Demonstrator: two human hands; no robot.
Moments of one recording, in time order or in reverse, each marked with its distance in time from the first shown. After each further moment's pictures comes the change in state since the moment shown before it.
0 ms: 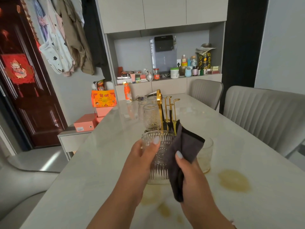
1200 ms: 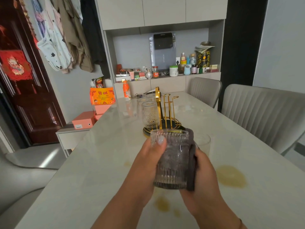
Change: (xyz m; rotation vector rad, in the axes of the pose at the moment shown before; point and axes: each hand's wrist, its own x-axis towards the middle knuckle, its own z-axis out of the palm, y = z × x) left_hand -0.007 -0.006 0.009 -0.103 -0.191 0.057; right_hand 0.001 -0.012 -0.008 0.413 0.024 0.109
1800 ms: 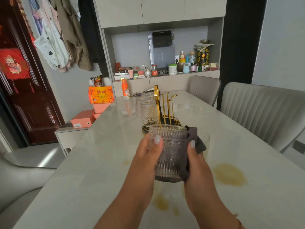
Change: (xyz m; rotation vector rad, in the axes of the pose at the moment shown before) left_hand -0.004 -0.007 0.003 0.001 0.063 0.062; right_hand -0.001 0.002 -0.007 -0.477 0.027 -0.148
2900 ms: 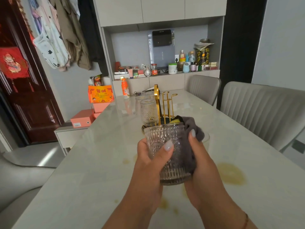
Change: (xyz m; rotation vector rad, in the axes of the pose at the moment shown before) left_hand -0.007 -0.003 0.012 -0.271 -0.019 -0.017; right_hand 0.001 -0.016 0.003 0.118 -0.075 0.063
